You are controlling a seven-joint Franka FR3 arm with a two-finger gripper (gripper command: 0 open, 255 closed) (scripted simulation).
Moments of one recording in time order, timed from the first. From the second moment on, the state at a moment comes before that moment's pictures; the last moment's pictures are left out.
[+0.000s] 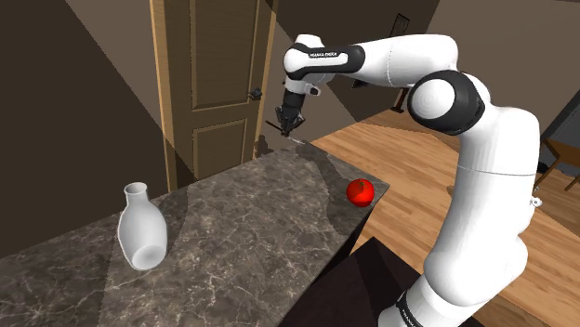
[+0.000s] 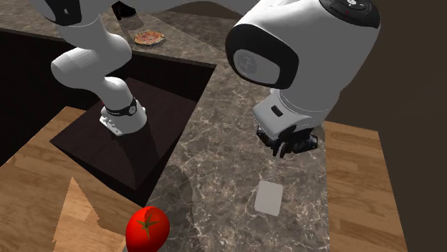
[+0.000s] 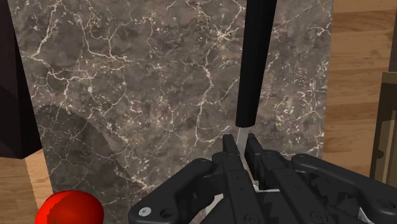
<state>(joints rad) -0.23 0.40 0.16 -1.45 0.00 1.83 1.33</state>
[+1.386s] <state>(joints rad) -0.12 0.31 0.22 -1.42 0.00 1.72 1.48</state>
